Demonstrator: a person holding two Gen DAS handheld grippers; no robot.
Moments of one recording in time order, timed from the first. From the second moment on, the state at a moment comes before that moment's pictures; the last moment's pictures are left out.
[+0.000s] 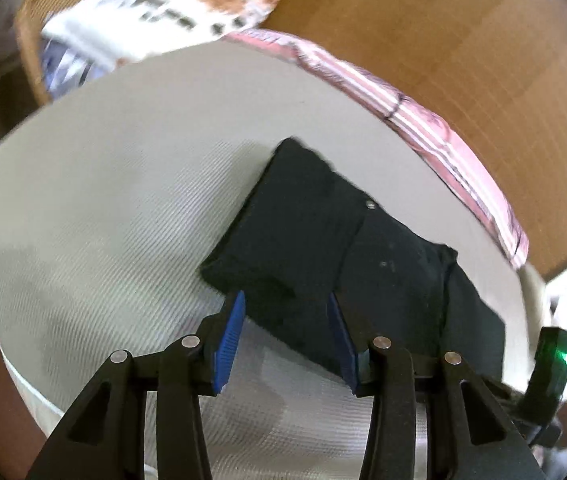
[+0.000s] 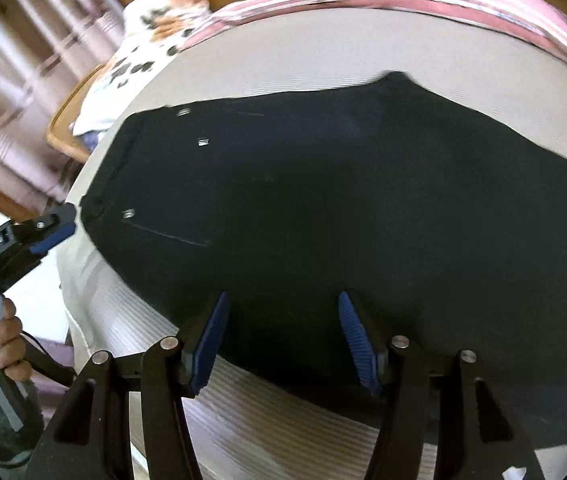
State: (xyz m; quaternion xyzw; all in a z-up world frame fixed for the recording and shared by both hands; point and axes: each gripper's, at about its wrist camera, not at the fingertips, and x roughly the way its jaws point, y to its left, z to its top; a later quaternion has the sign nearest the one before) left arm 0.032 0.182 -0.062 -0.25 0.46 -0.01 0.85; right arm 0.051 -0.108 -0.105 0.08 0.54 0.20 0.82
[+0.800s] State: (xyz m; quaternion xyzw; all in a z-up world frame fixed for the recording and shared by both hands) left arm 0.052 0.220 -0.137 -0.47 0.42 -0.07 0.77; right arm 0.048 -0.130 -0.094 0.15 0.53 0.19 0.81
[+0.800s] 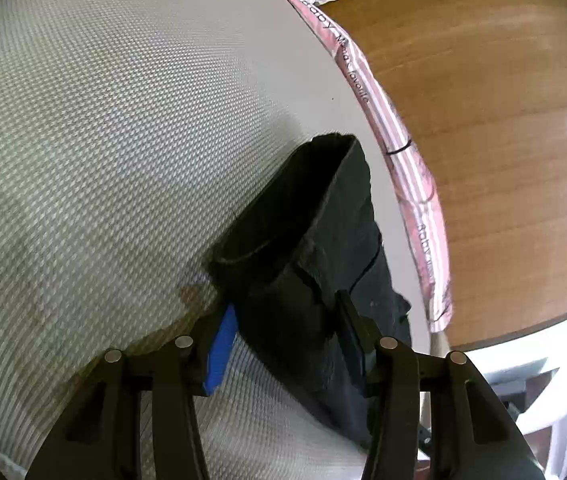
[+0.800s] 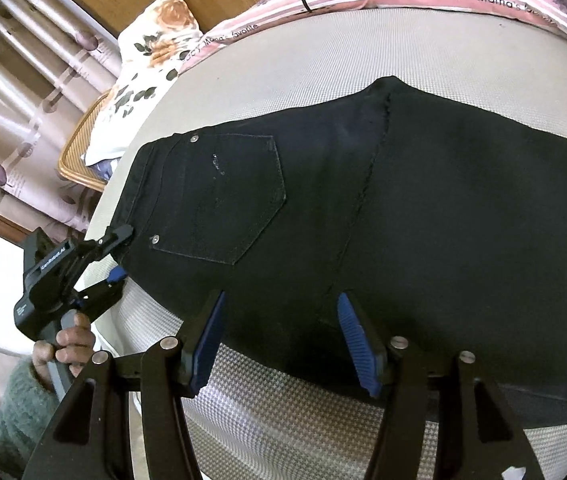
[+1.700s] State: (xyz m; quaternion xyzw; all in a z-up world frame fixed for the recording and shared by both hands) left arm 0.074 0.178 -0.089 -0.33 0.41 -0.01 0.85; right arm 0.040 -0.170 -0.077 0.19 0.50 0.15 0.83
